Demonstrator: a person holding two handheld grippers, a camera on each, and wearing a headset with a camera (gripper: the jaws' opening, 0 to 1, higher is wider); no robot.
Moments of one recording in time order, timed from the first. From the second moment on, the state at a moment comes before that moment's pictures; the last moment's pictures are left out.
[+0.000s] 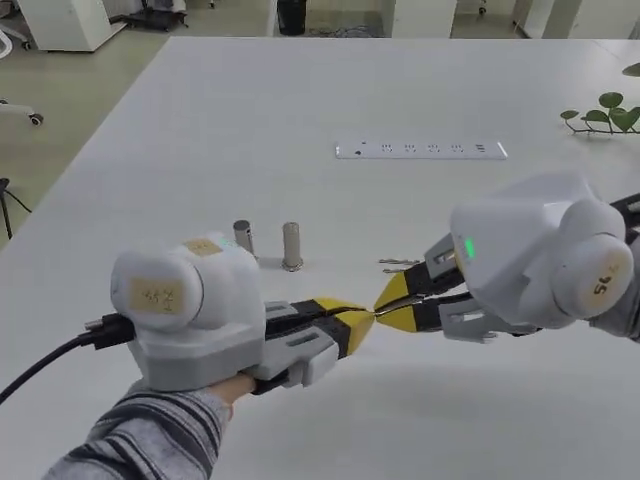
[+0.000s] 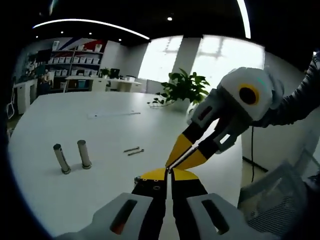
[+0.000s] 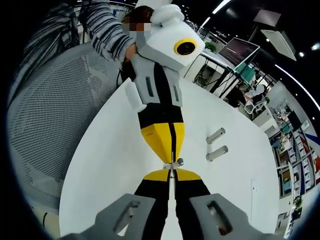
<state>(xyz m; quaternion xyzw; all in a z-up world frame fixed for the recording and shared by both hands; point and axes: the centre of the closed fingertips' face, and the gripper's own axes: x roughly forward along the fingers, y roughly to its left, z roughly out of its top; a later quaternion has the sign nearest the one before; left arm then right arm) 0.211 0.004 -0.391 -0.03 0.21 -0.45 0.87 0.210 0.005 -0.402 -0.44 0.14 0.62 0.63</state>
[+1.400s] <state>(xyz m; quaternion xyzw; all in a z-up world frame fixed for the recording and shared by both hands) 0.214 0.023 -0.403 0.11 0.16 -0.42 0.88 0.216 -0.008 -0.416 -0.43 0.20 0.60 0.65</state>
